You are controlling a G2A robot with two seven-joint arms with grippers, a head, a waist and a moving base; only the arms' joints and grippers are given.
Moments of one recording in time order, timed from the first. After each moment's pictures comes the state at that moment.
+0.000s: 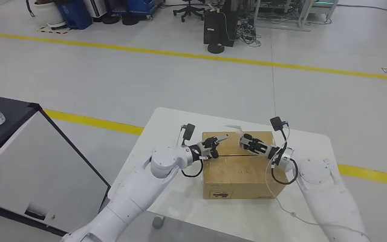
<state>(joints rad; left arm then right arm) 0.92 -1.36 -0.86 -1.24 -0.31 0.15 -0.51 -1.14 -1.06 1.31 -1.39 0.00 -0.29 0.80</state>
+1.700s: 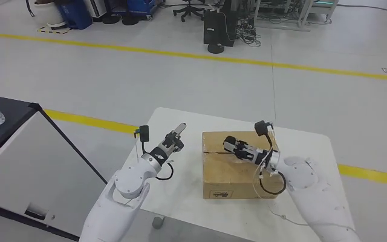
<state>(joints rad) 1.32 -1.28 -1.23 -1.69 -0.13 0.11 -0.27 -1.10 -1.08 1.20 -1.38 -0.08 -0.69 0.69</state>
